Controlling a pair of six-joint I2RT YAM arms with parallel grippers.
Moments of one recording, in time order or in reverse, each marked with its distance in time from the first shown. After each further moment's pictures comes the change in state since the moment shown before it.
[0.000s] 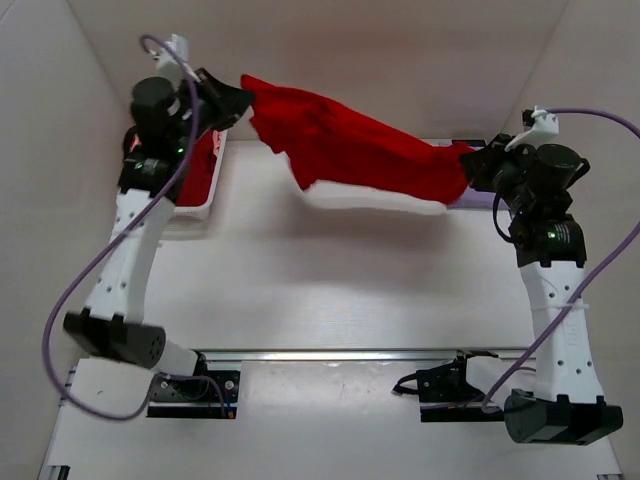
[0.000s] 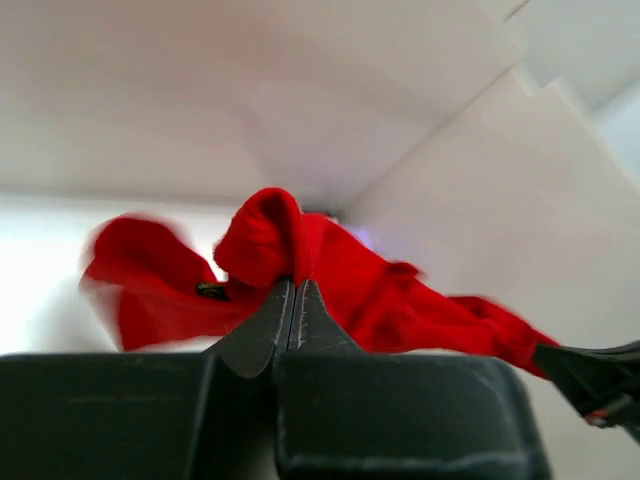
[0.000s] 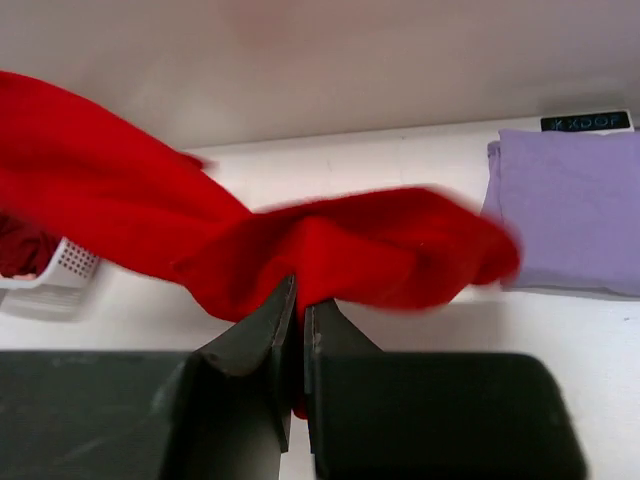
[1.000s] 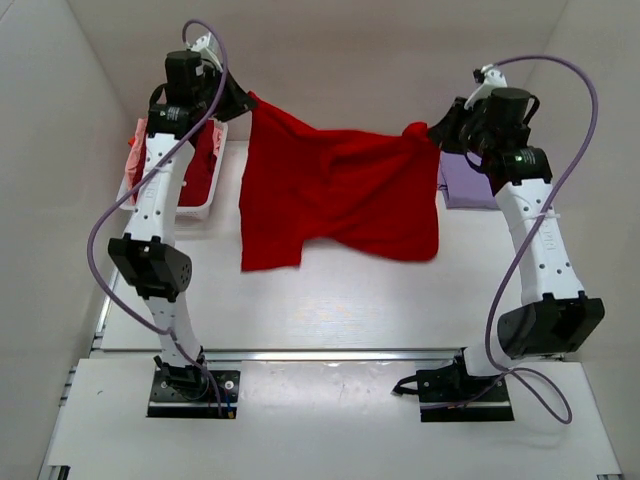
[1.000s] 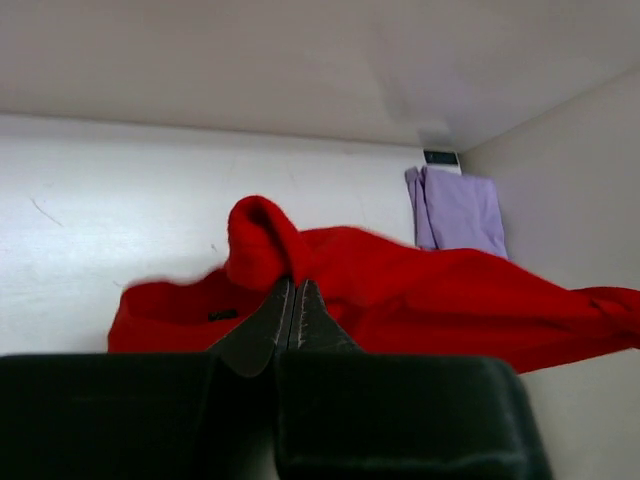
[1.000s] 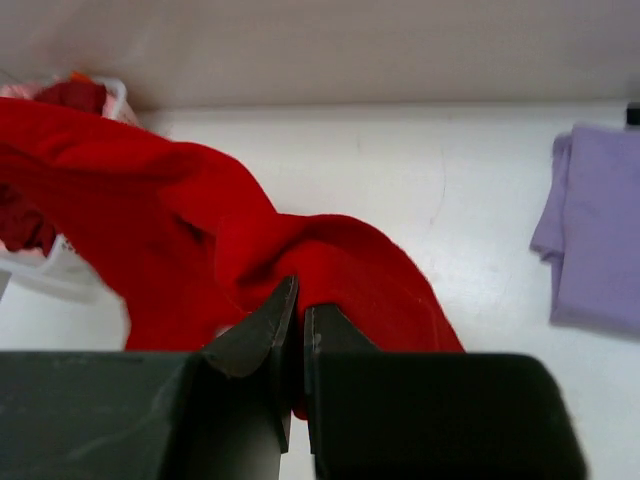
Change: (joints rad) left arm 0.090 0.415 0.472 -0.386 0.020 0.175; right arm 0.094 0.420 0.346 -0.110 -0.019 -0.002
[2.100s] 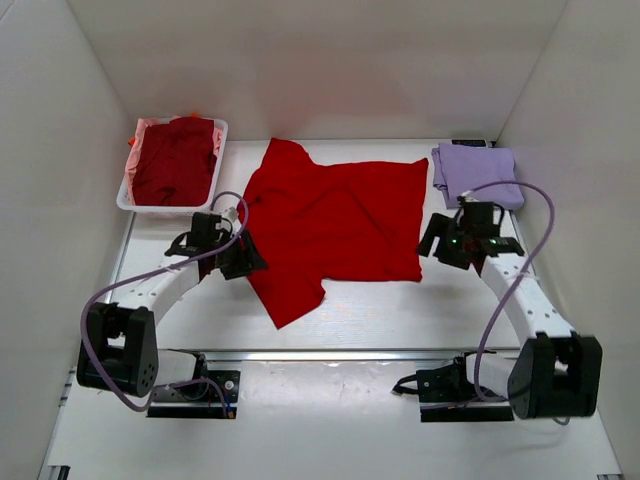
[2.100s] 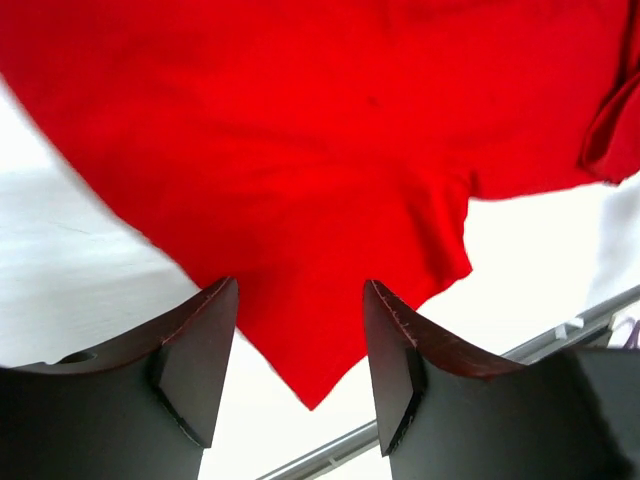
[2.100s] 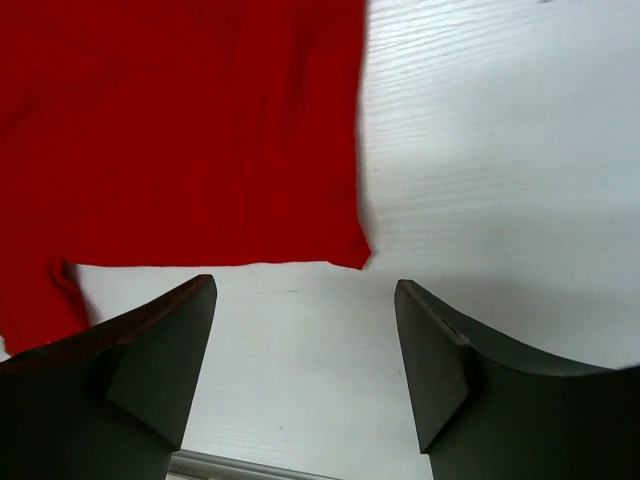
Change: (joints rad) left arm -0.027 -0.622 -1.534 0.336 0.058 0.020; right arm -0.056 -0.350 -0.887 0.016 0.071 0.097
